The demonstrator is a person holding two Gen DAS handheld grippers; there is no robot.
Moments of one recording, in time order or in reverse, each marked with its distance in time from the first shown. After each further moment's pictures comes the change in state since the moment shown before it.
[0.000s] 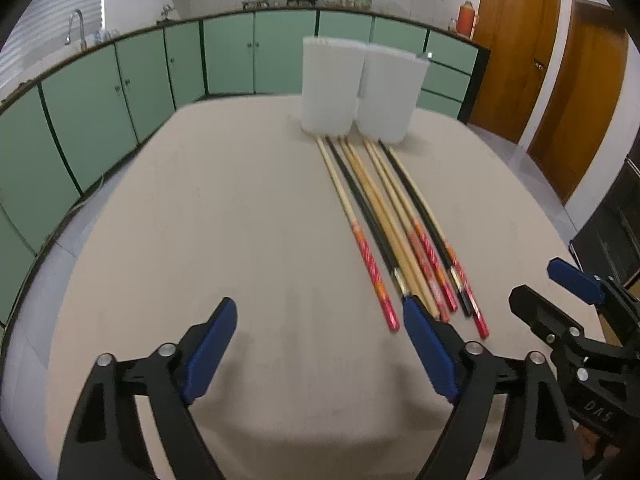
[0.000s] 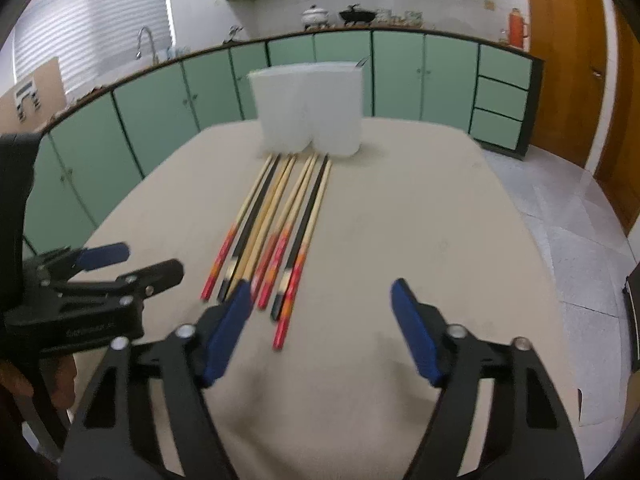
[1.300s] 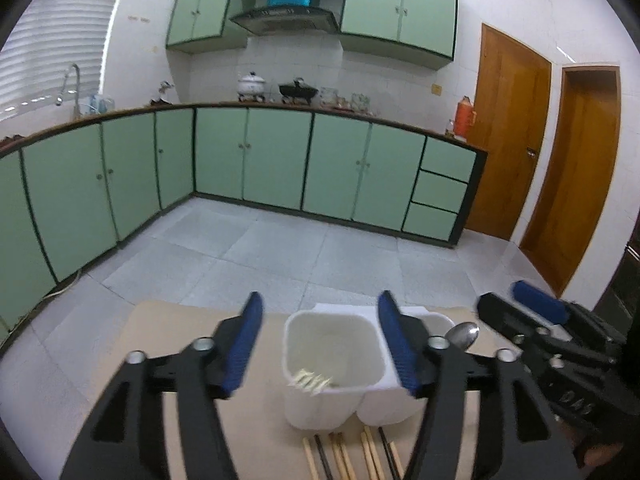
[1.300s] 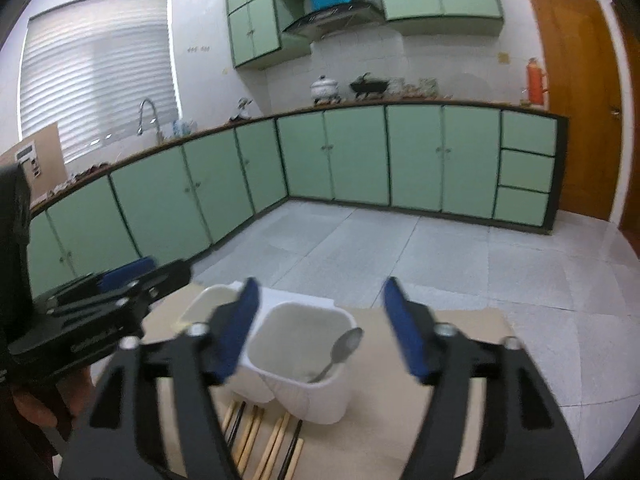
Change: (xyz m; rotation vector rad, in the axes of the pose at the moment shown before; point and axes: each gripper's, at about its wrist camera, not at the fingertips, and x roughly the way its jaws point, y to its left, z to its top) left arm 0.040 0.009 0.243 -0.036 -0.390 -0.046; right arm 0.089 -0.052 0.250 0.019 -0.290 0.052
